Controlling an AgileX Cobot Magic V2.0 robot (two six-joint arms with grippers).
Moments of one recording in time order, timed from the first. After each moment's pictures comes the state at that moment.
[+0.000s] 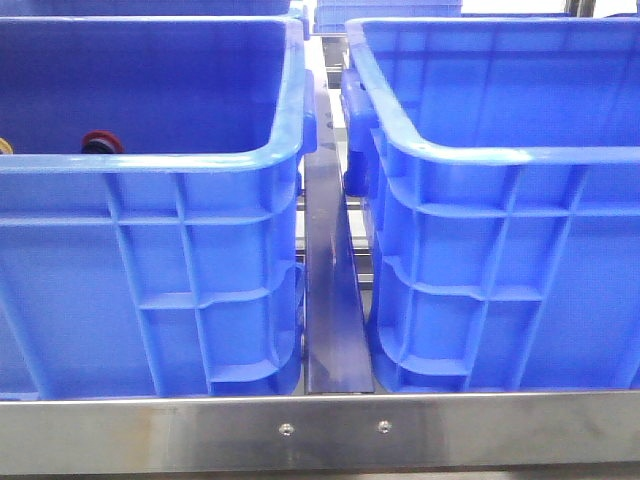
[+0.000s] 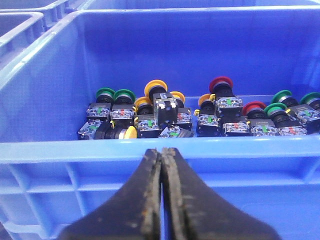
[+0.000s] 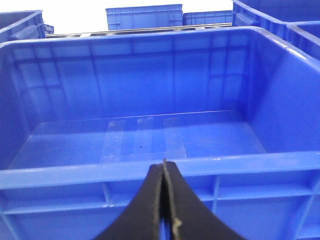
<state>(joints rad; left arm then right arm) 0.01 -0.01 0.00 -0.06 0.14 0.06 -0.05 -0.01 0.03 -0.07 0.03 0.14</state>
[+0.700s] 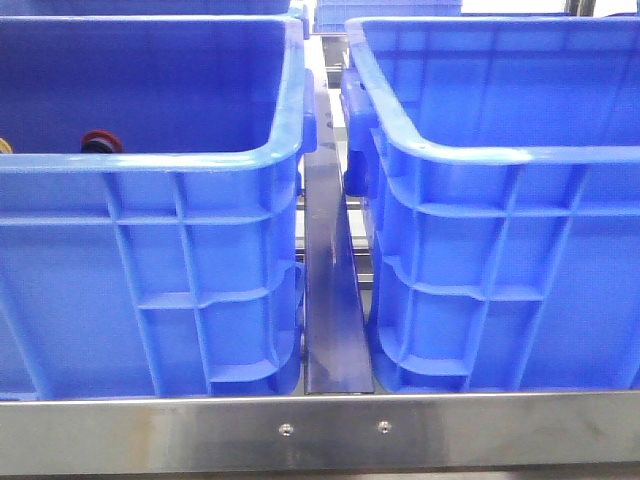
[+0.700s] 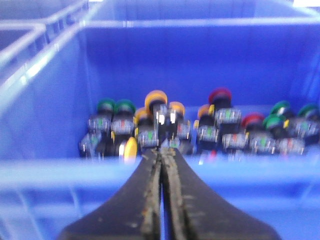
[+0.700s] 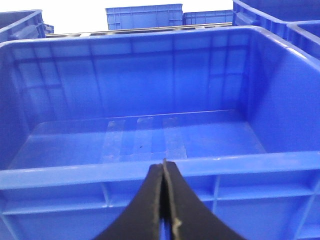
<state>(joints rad) 0.01 -0.01 -0.07 -0.06 0.15 0.06 -0.05 -0.01 0.03 -0.07 0.03 0.14</state>
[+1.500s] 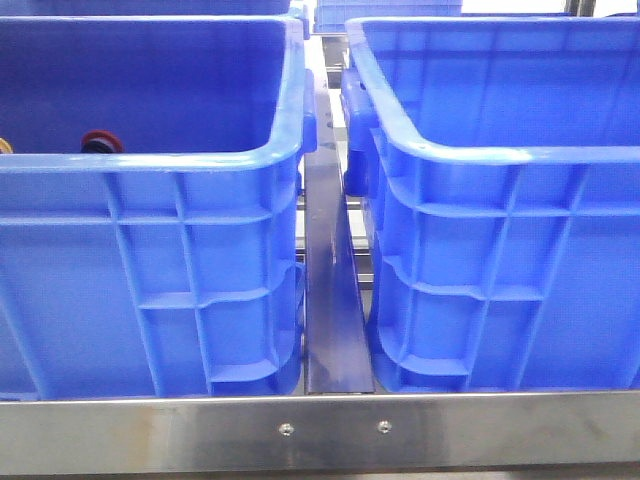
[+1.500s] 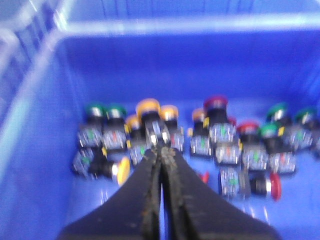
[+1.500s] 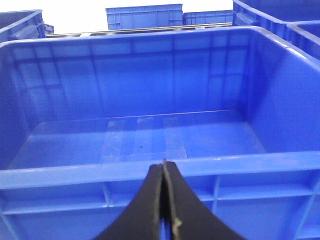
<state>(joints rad) 0.01 0.72 -0.68 -0.06 0.45 0.06 -0.05 -0.01 0.03 -0.07 0.03 0.14</state>
